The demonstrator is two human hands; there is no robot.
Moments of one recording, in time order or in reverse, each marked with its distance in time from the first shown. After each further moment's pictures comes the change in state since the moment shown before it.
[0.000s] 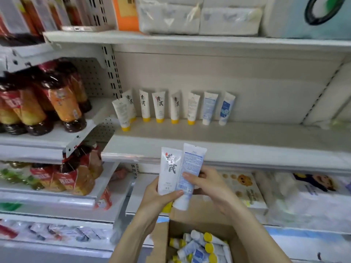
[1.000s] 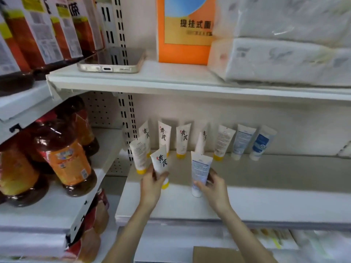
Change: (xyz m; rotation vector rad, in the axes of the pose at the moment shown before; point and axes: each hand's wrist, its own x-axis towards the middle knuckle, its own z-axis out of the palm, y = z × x) left_hand 0.244 0.061 -0.134 0.369 0.266 0.292; right_hand 0.223 -0.009 0.054 -0.126 0.366 -0.269
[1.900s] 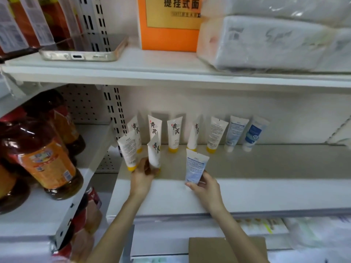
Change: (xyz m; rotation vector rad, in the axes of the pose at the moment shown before) left_hand 0.029 -0.028 -0.001 0.176 -0.045 0.021; right_hand -0.007 0.027 0.000 -0.097 0.016 0.063
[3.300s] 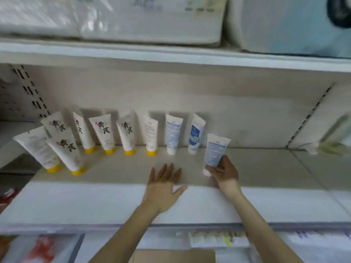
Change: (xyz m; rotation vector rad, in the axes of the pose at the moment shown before) left_hand -0.067 0.083 0.255 0.994 -0.395 0.367; right_hand 0.097 0.076 -0.265 -0.003 0.158 -0.058
